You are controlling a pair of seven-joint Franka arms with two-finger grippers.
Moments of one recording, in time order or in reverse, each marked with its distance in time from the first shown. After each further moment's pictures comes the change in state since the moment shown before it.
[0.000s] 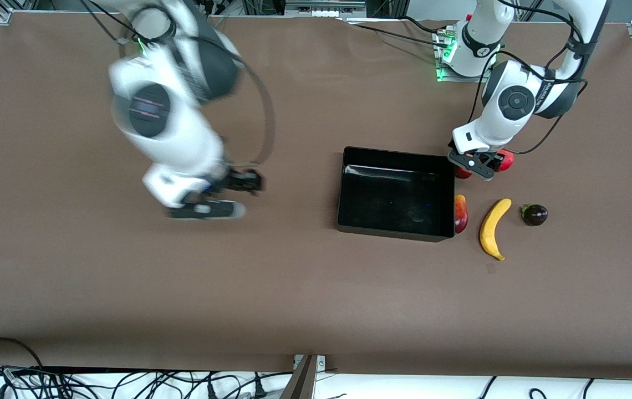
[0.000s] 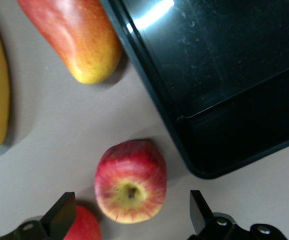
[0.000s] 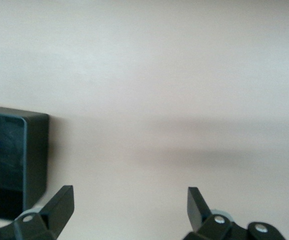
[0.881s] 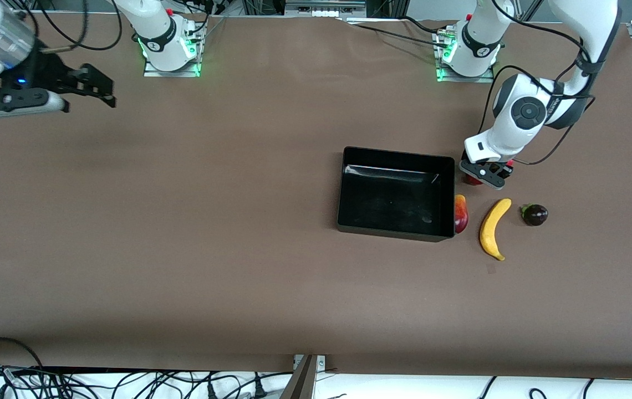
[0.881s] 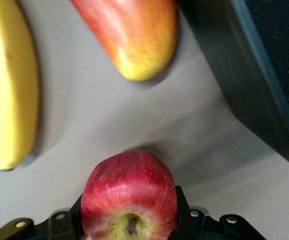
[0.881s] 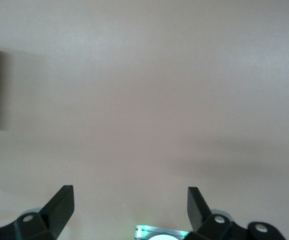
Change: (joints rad) left arm 0.113 0.067 -0.001 0.046 0.110 0.040 0.025; right arm -0.348 -0.592 0.045 -0.557 -0.009 -0.087 -0.366
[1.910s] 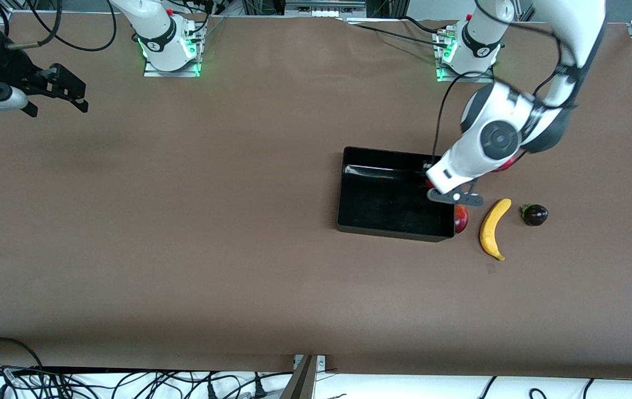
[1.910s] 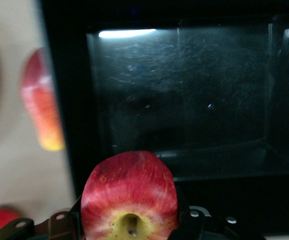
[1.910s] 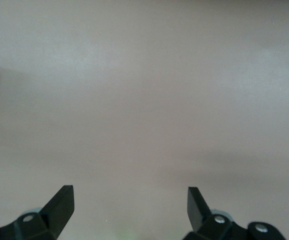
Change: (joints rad) left arm -0.053 0.177 -0.227 0.463 -0.231 -0.422 -0.512; right arm -0.025 0.031 0.008 0.072 -0.055 0.025 -0.019
